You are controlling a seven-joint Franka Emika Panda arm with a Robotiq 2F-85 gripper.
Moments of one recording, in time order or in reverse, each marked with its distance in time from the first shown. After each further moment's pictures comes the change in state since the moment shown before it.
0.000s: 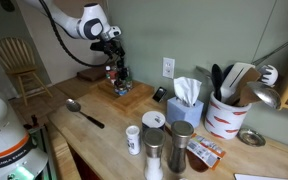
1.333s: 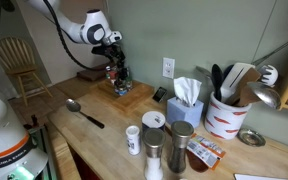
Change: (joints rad) arm -0.012 0.074 0.026 0.022 -0.021 0.038 0.061
